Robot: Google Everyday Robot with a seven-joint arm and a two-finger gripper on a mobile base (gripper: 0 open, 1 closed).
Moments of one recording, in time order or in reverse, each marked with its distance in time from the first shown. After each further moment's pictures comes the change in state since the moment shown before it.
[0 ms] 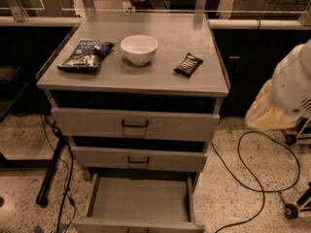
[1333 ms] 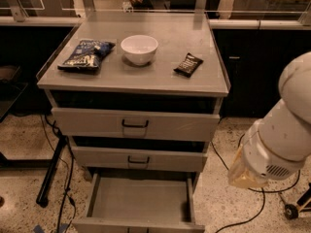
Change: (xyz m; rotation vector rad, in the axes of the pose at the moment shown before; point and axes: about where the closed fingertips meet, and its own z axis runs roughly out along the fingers) arm 0.023 0.090 0.102 -0.223 0.046 -0.004
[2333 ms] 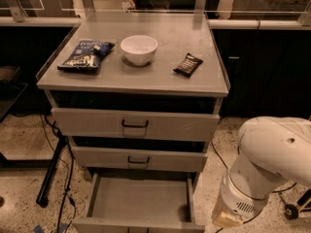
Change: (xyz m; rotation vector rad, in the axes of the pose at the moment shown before) arm 0.011 0.051 0.120 -0.219 0.019 0.077
